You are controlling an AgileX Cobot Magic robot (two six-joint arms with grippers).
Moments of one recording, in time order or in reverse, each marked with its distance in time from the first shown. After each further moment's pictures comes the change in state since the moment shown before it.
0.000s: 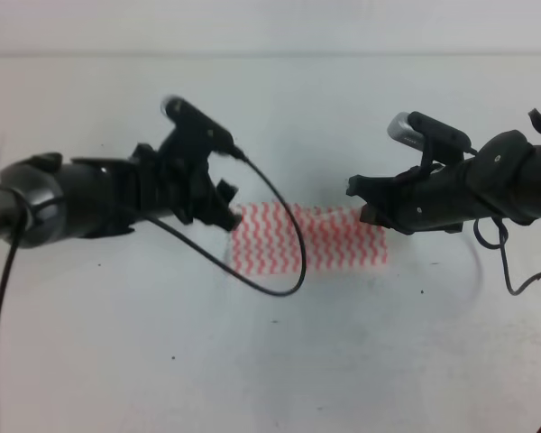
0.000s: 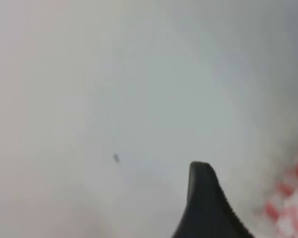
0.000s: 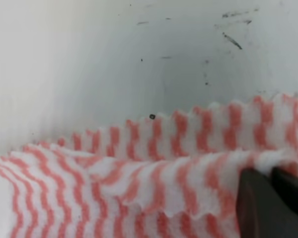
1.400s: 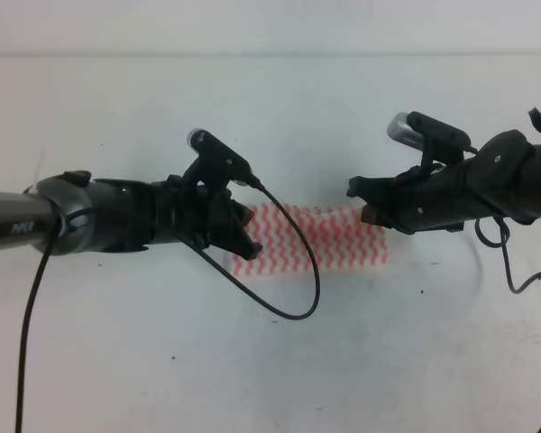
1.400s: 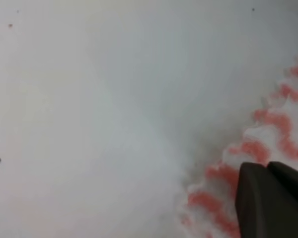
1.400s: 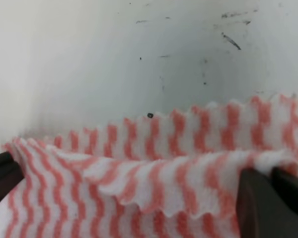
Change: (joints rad) left arm 0.000 0.112 -0.029 0.006 0.164 -0.031; right arm -0.001 -0.004 0.000 -0.019 0.002 0.001
